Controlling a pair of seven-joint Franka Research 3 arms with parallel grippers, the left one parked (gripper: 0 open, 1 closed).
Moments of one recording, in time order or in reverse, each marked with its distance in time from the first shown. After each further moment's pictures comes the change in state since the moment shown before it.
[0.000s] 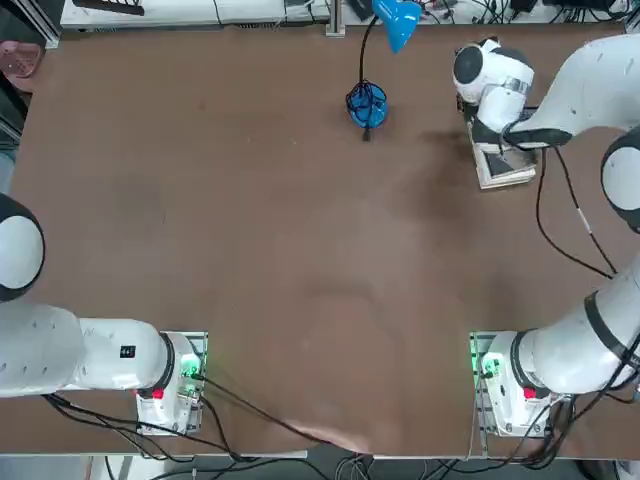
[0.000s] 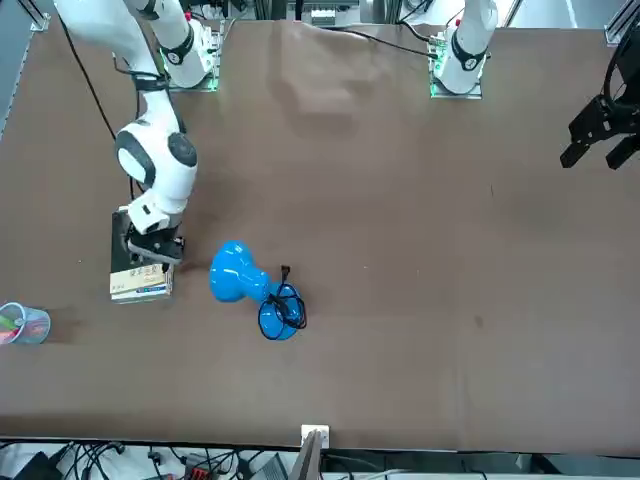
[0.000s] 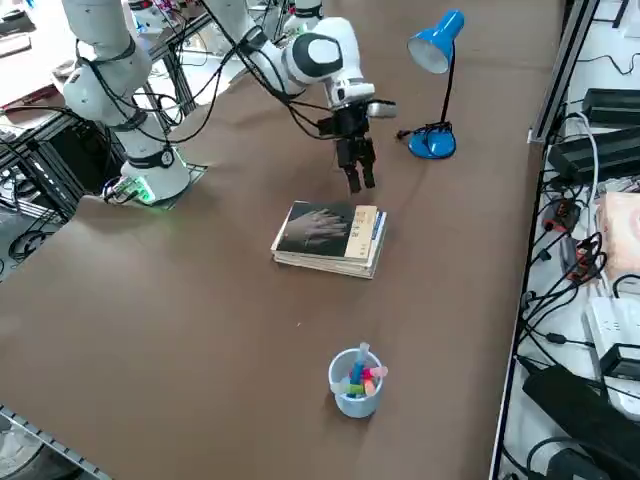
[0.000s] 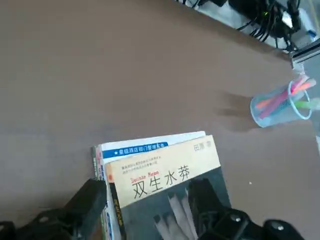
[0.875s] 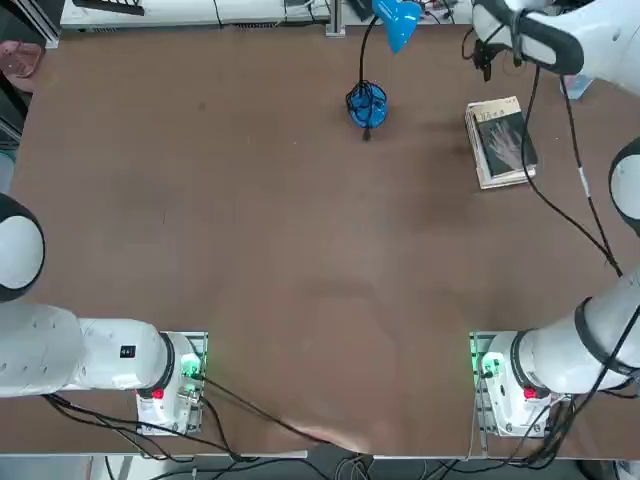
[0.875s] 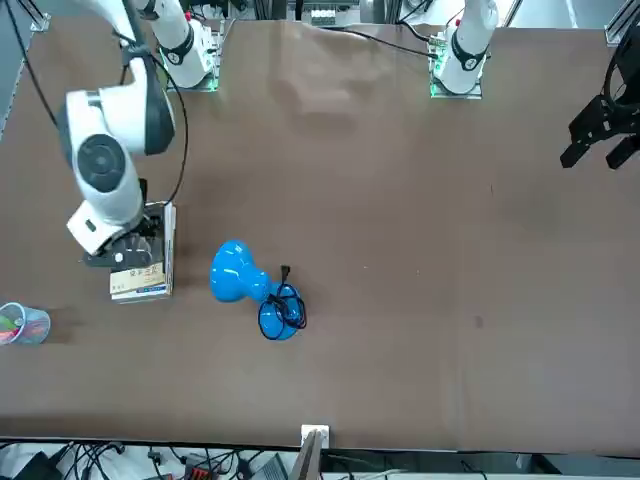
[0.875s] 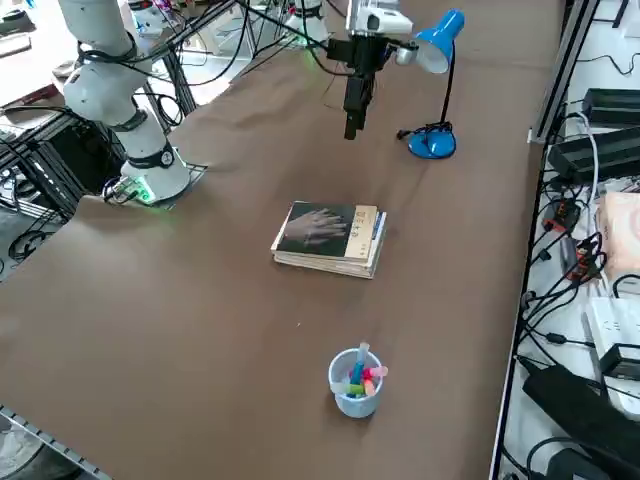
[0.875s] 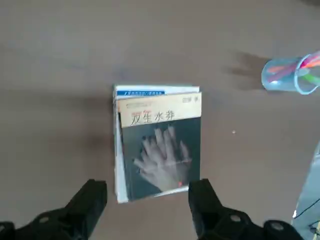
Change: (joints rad) arm -0.006 -0.042 0.009 0.437 0.675 -0.611 -0.809
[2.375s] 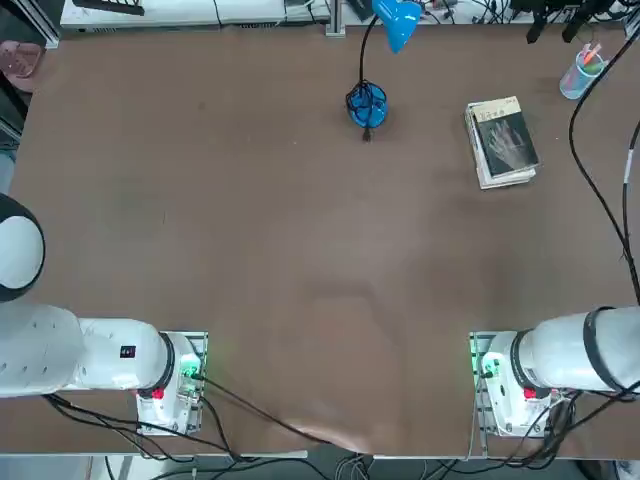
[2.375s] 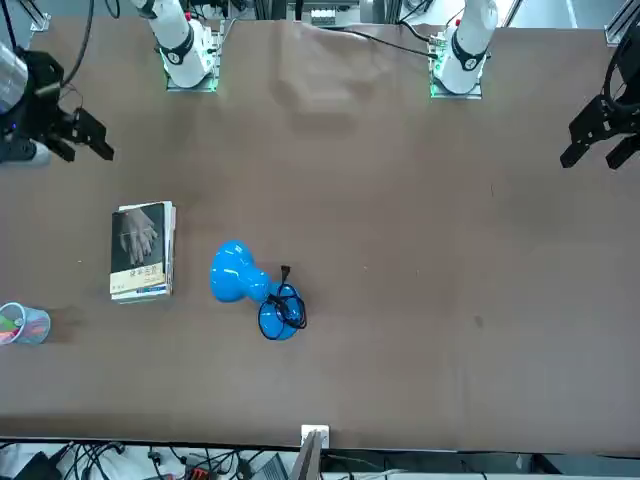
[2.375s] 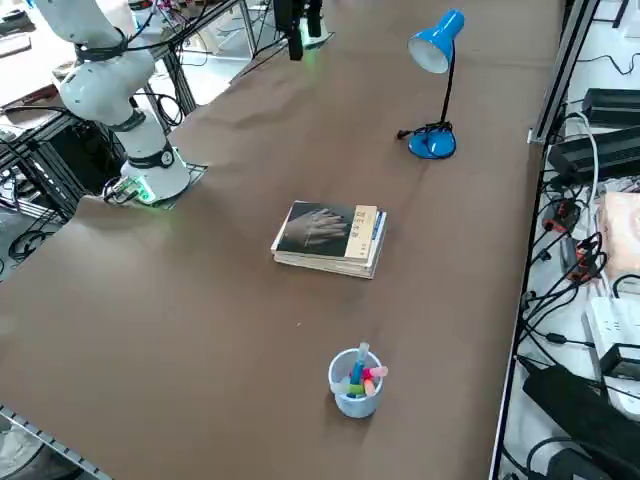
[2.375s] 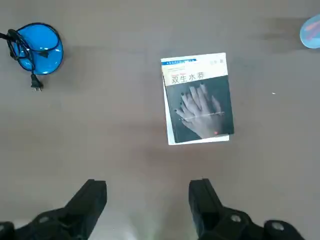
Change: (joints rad) arm -0.114 -0.372 -0.066 -0.058 0.388 -0.169 -0.154
